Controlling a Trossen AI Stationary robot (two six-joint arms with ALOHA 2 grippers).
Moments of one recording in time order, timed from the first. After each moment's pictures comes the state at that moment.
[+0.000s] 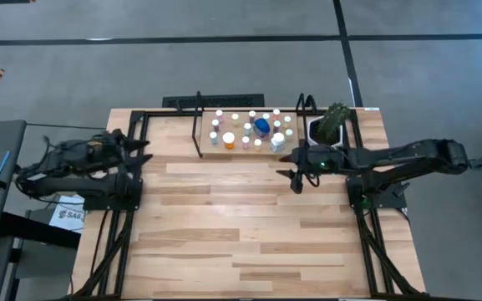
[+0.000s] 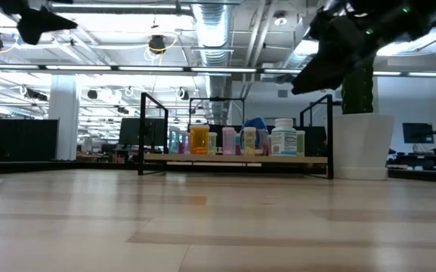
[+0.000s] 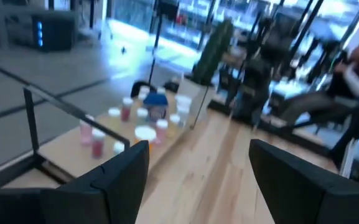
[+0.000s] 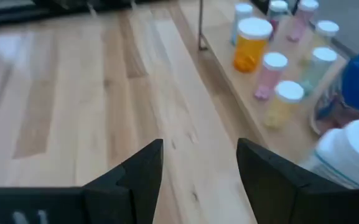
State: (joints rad) left arm 0.03 0.12 0.66 -0.70 -0.31 -0.33; right arm -0.07 1.06 0.60 -0.05 0.15 0.15
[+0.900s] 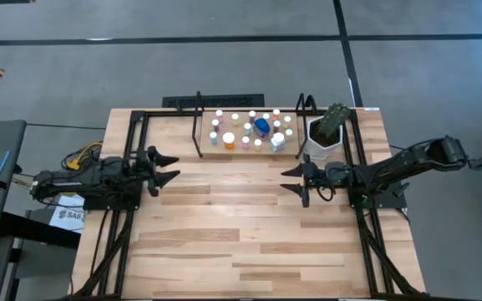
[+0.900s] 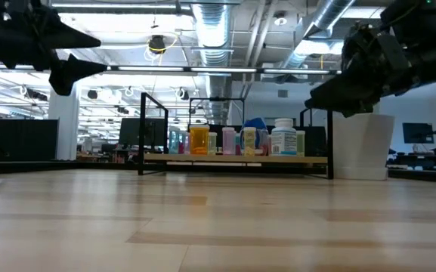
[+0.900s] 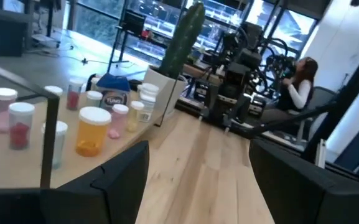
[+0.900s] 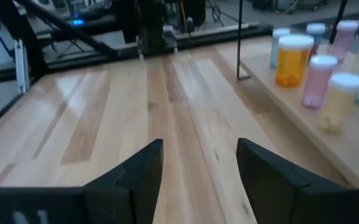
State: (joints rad) left arm 0.03 0.03 0.11 -0.07 -0.19 -0.36; right arm 0.05 1.07 0.17 0.70 0.15 0.18
